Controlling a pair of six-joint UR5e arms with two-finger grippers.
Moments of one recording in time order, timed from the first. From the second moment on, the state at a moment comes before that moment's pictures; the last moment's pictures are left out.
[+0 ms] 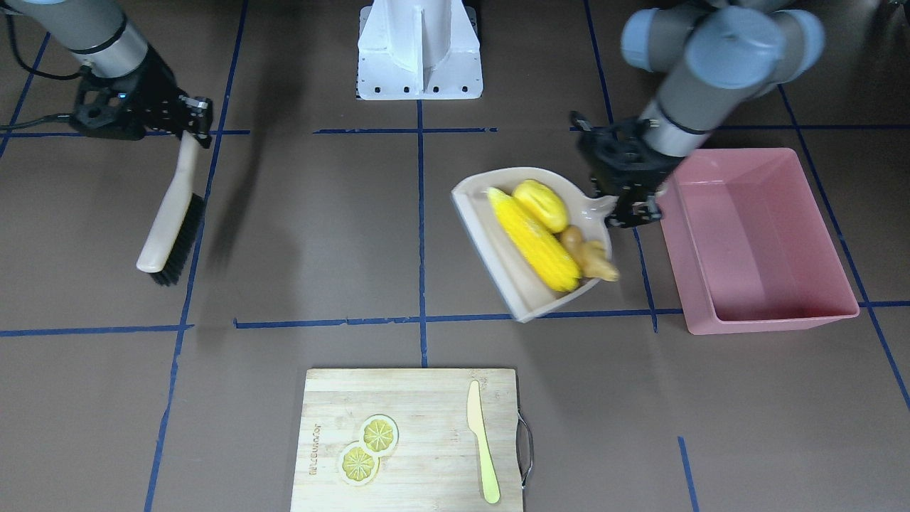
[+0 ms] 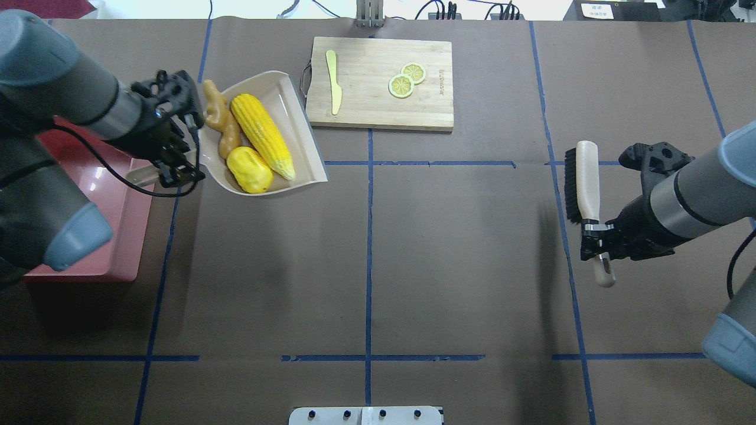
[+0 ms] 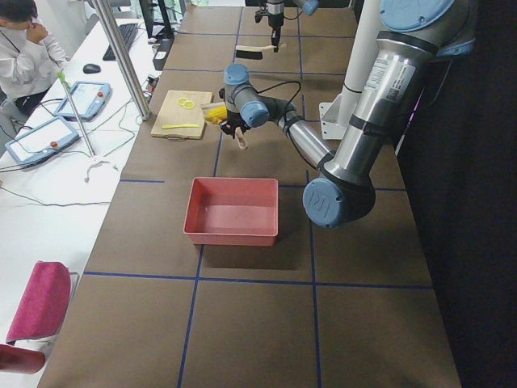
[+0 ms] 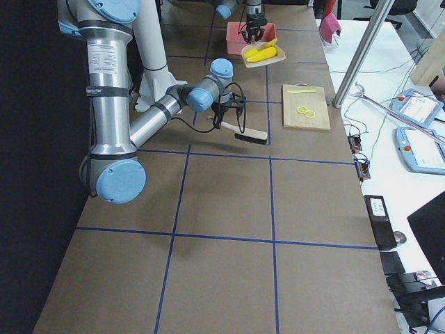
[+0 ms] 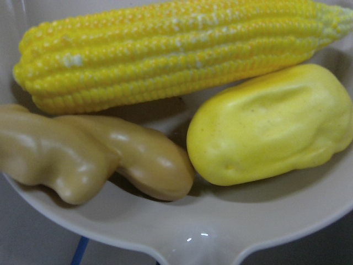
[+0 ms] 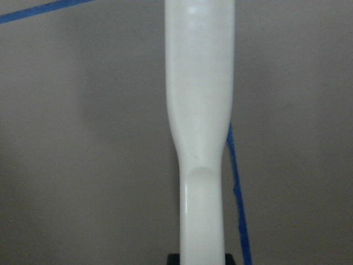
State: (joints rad) left arm -0.91 -1.92 -1.86 -1.73 -2.22 0.18; right arm 0.76 -1.59 2.20 -1.52 2.15 1.16
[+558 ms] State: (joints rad) left arm -1.20 -1.74 -1.88 -1.74 -2.37 0.38; right arm 0.86 -1.77 2.19 -1.52 2.15 0.86
